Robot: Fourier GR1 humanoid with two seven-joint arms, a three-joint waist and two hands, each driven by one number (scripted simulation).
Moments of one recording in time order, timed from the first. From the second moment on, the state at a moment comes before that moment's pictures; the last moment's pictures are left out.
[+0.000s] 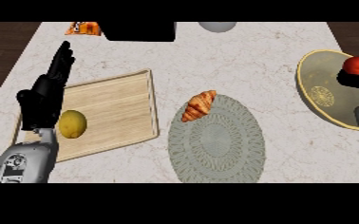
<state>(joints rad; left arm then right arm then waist) -0.23 0.22 0.06 -1.59 -0.16 0.09 0.15 -0.56 -0.52 -0.27 -0.74 0.80 -0.73 0.31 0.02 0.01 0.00</state>
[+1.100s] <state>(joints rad) -0.20 0.21 0.07 -1.62 -0.17 0.09 0.17 -0.60 -0.56 -0.65 -0.44 0.25 -0.52 -0.41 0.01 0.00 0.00</state>
